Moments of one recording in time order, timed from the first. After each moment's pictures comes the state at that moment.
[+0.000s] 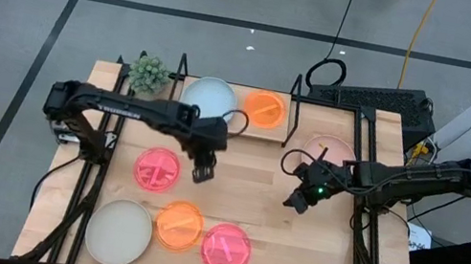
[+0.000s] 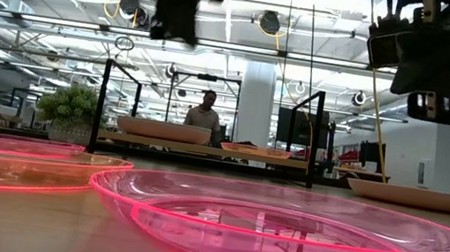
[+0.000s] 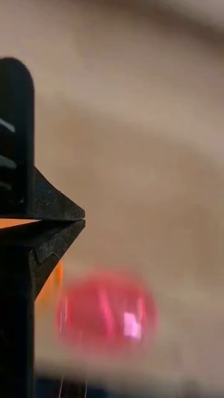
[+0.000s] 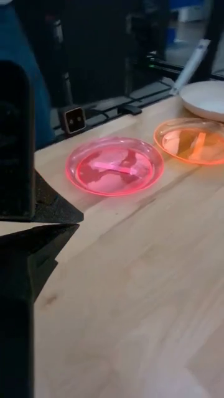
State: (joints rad) left arm 0.04 1.62 1.38 -0.82 0.22 -0.32; right arm 0.10 1.02 0.59 -0.35 -0.27 1.06
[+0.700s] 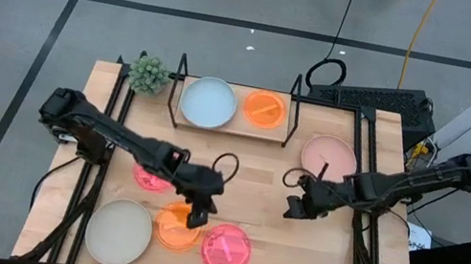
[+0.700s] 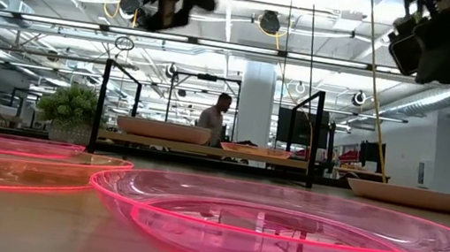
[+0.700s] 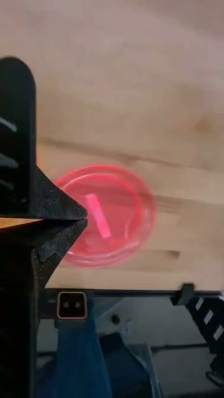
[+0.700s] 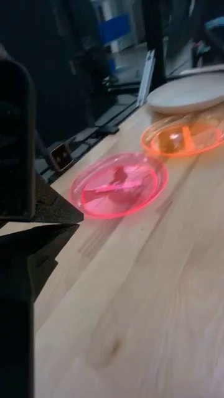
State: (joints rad) left arm -0.26 1.61 1.20 -0.41 0.15 -0.59; right arm 0.31 1.02 0.59 -0.31 -0.10 1.58
